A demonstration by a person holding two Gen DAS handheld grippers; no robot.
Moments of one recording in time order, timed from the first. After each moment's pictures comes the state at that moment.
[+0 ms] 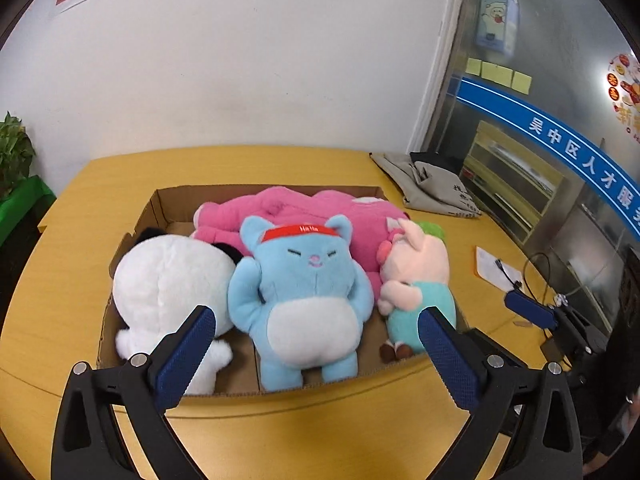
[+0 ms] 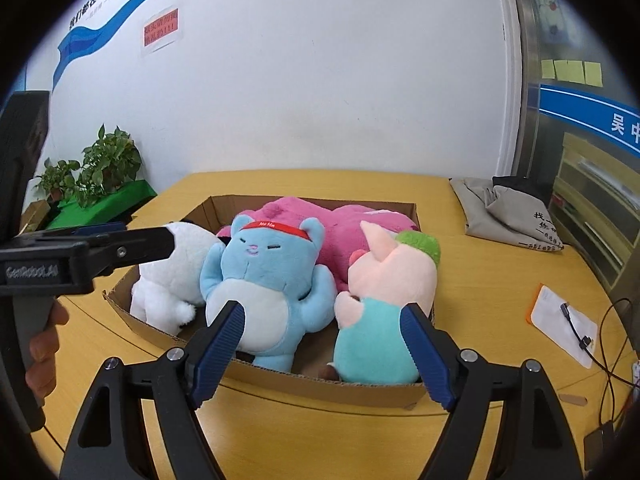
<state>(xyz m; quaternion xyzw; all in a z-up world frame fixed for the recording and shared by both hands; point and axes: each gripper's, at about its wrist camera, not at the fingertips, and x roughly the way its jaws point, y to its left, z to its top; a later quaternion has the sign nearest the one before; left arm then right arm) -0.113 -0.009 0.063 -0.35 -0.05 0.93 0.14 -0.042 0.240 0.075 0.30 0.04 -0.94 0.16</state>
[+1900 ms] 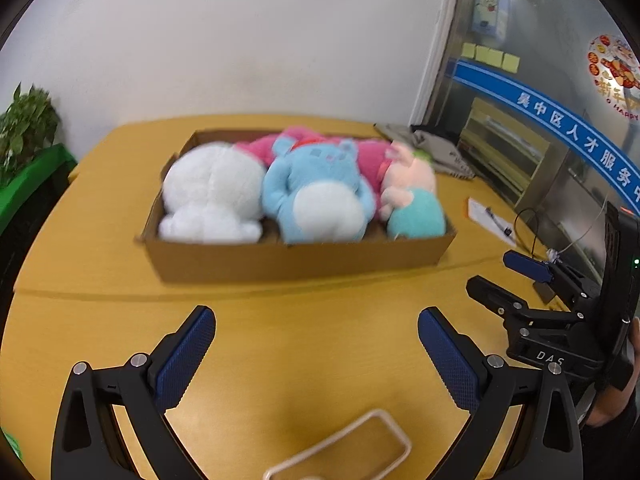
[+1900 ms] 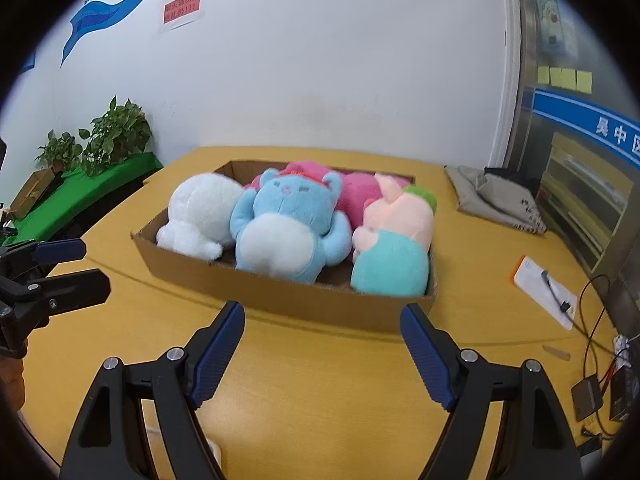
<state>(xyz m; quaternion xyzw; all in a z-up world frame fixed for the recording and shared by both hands) 0.027 -0.048 0.018 -0.38 -0.05 0.92 0.12 0.047 0.237 0.050 0.32 0.06 -0.93 0.17</state>
